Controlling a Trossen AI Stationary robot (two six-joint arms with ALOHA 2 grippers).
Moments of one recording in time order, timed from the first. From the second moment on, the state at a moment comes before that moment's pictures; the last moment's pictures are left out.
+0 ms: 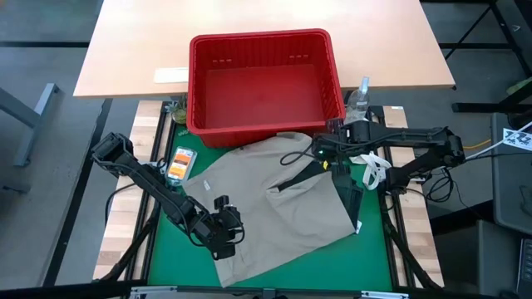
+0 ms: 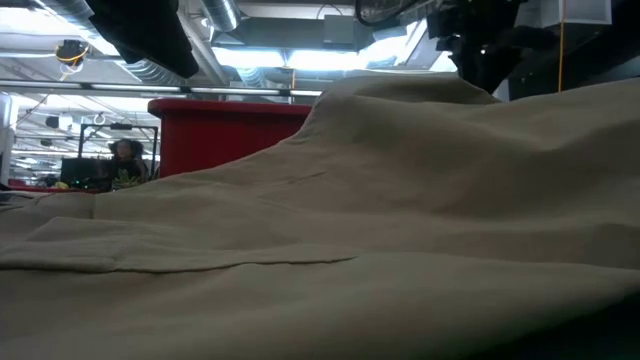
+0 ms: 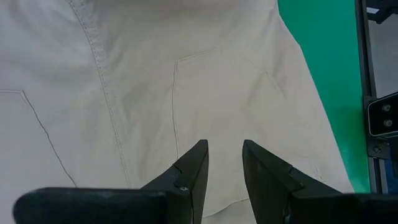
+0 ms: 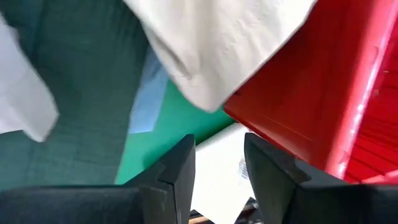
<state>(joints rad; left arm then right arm) -0.61 1.60 1.10 -0.48 -0.46 -0.73 -0.05 1.44 1.38 -1.35 0.39 -0.27</state>
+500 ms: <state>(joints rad) -0.61 1.60 1.10 -0.48 -0.46 -0.73 -0.05 1.44 1.25 -1.17 0.41 -0.45</state>
